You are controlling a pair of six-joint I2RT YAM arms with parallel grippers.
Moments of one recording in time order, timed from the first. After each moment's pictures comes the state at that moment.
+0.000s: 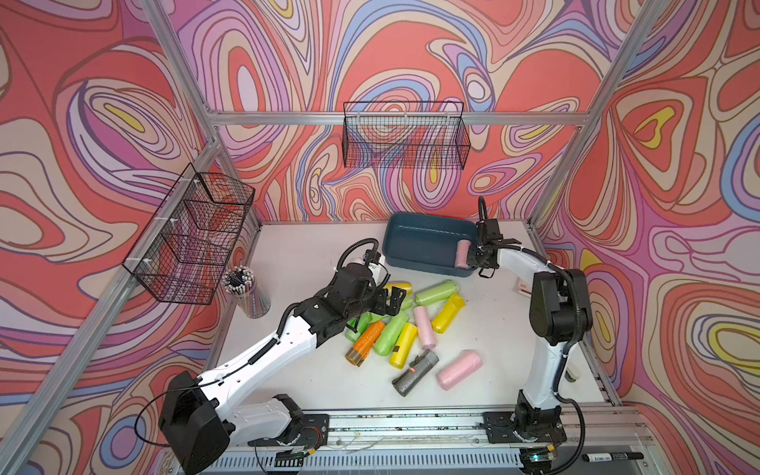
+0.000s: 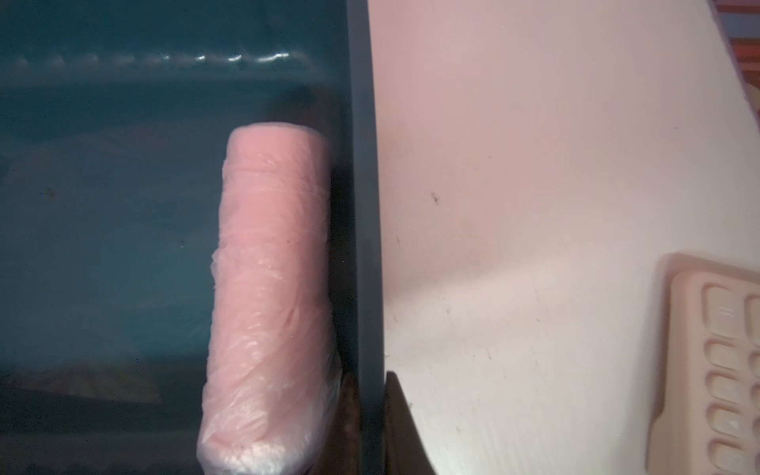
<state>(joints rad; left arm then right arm) -0.72 1.21 0.99 -0.35 -0.01 -0.41 0.10 2.03 1.52 -0.48 0.17 0.25</state>
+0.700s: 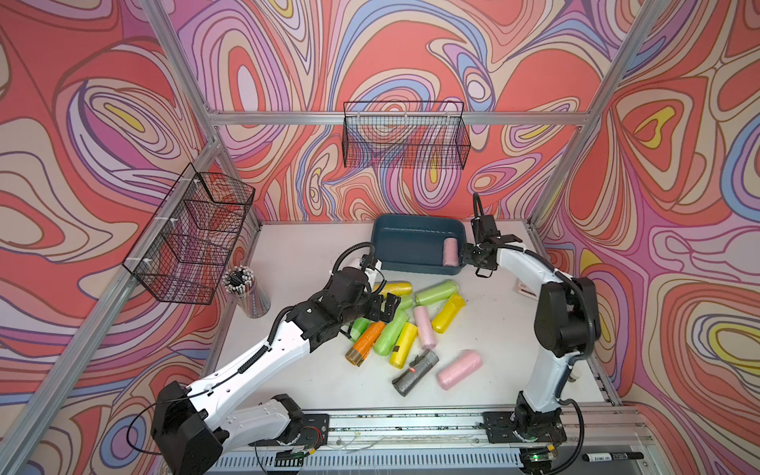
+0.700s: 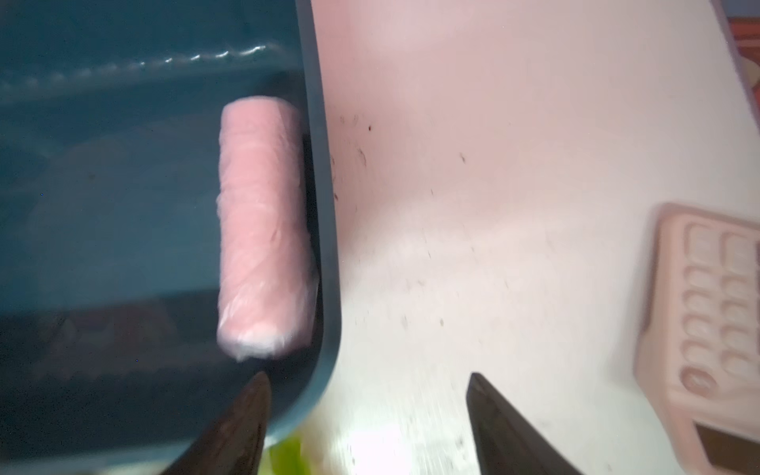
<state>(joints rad) -0.72 1.15 0.97 -0.43 0.04 -0.38 0.16 1.82 1.44 -0.62 0.15 0.37</state>
